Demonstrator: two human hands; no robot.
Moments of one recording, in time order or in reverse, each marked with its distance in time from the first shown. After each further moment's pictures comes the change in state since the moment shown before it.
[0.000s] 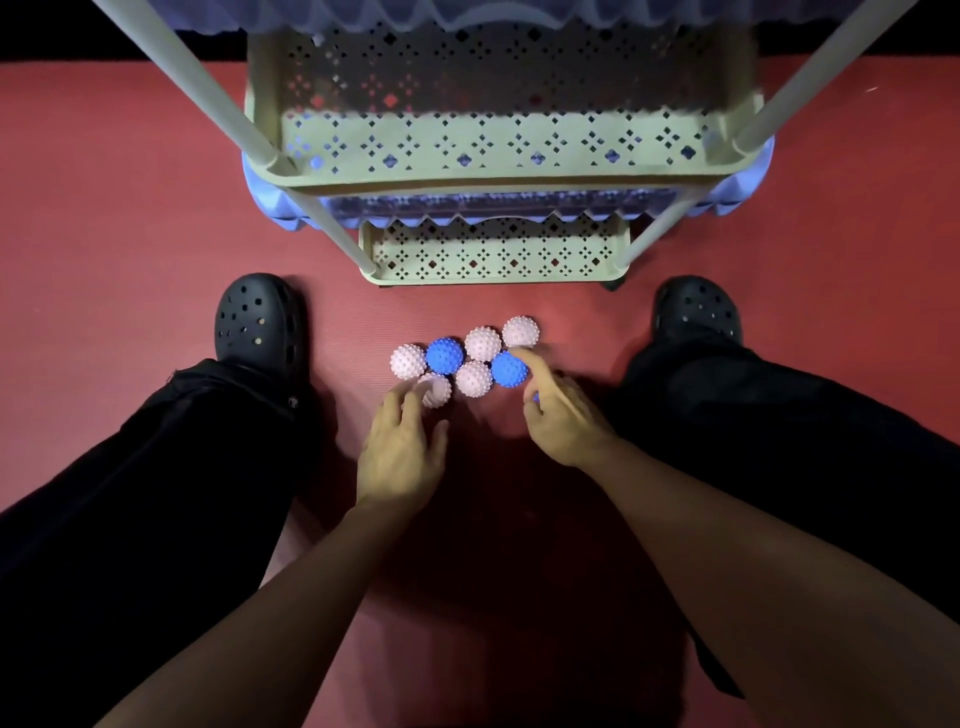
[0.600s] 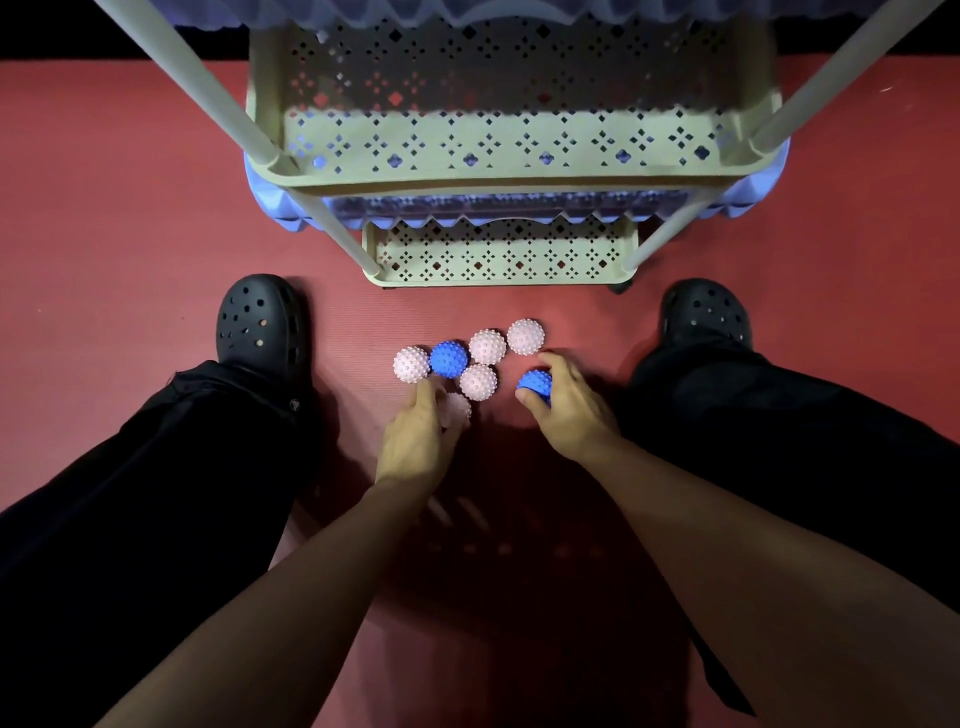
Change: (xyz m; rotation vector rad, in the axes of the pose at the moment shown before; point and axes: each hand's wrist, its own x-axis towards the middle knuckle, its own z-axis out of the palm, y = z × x) left_hand 0.027 0.001 0.021 -0.119 -0.056 -0.032; right_hand 0.016 0.006 0.002 -0.019 0.082 0.152
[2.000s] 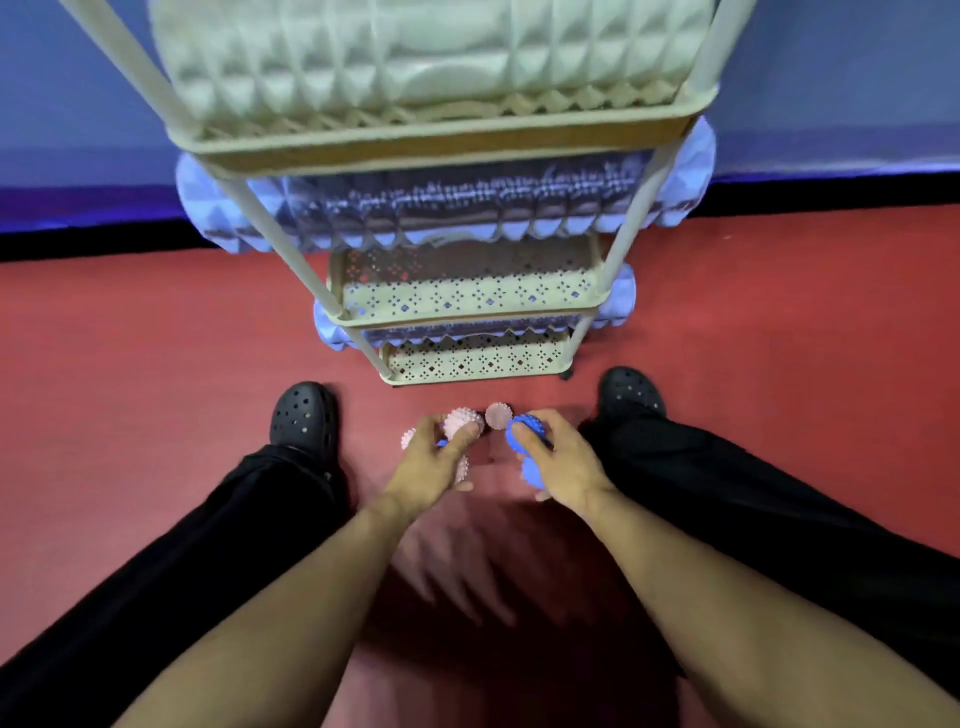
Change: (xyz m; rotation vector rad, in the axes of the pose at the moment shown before) left_hand -0.037 0.120 -0.102 -0.746 -0.188 -0.169; right_hand -0.114 -0.057 -0.099 0.584 0.093 -0.015
